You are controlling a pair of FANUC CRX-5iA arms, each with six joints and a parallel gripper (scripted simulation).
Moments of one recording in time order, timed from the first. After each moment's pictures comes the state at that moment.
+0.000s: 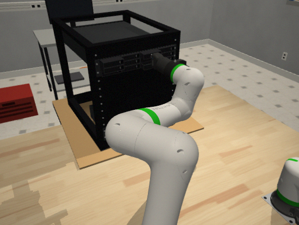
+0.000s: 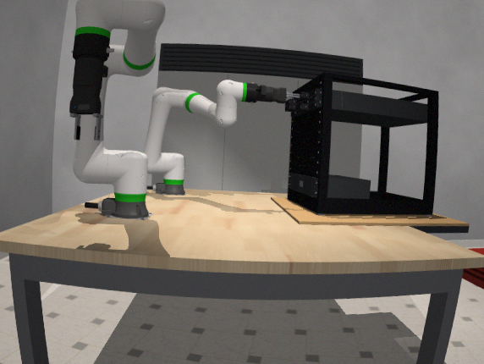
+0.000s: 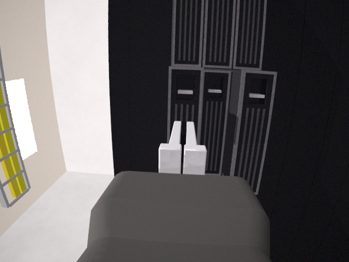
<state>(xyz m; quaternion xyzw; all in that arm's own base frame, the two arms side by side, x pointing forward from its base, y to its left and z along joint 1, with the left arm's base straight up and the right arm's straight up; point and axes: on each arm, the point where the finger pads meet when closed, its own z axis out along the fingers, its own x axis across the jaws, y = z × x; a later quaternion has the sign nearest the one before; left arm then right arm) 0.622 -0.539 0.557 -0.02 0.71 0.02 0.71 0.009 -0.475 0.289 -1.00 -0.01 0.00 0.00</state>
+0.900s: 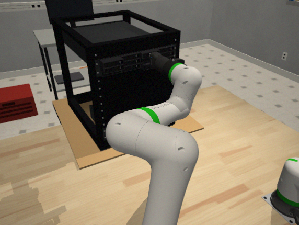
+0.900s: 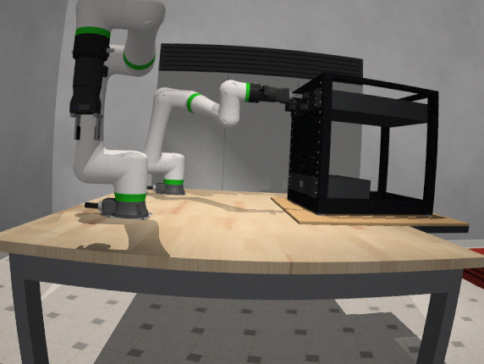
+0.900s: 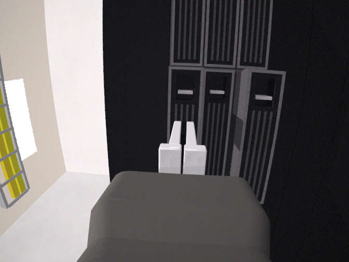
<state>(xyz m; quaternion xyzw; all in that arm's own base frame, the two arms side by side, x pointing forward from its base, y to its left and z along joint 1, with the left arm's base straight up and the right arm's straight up) 0.637 -0.538 0.557 -0.02 0.71 0.02 0.71 0.009 -0.475 0.289 -1.00 -0.01 0.00 0.00</state>
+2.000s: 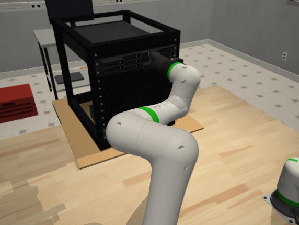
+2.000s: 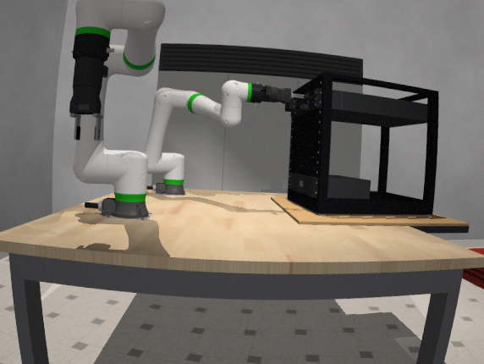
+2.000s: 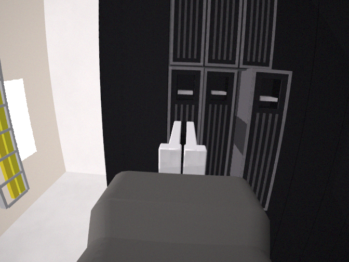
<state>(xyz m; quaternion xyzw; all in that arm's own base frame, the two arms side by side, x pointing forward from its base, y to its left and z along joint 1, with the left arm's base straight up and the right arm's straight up) 0.646 -0.538 0.557 -0.02 0.71 0.02 0.71 0.009 -0.475 0.289 -1.00 -0.01 0.00 0.00</state>
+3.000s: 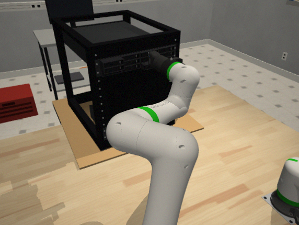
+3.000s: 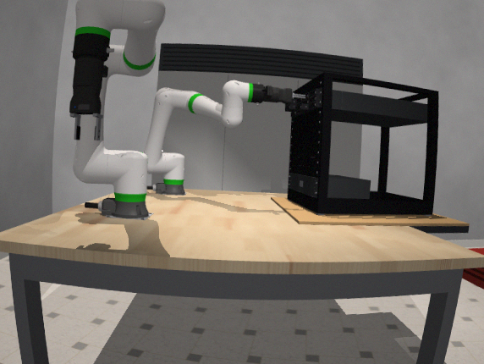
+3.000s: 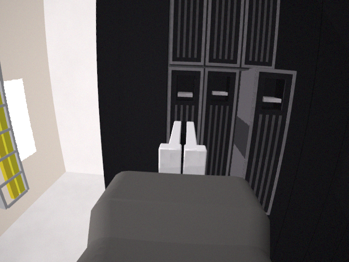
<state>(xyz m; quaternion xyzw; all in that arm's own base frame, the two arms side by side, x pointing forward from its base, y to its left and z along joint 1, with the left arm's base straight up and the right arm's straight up) 0.651 -0.538 0.557 -0.02 0.71 0.02 0.71 0.009 -0.475 0.289 -1.00 -0.01 0.00 0.00</state>
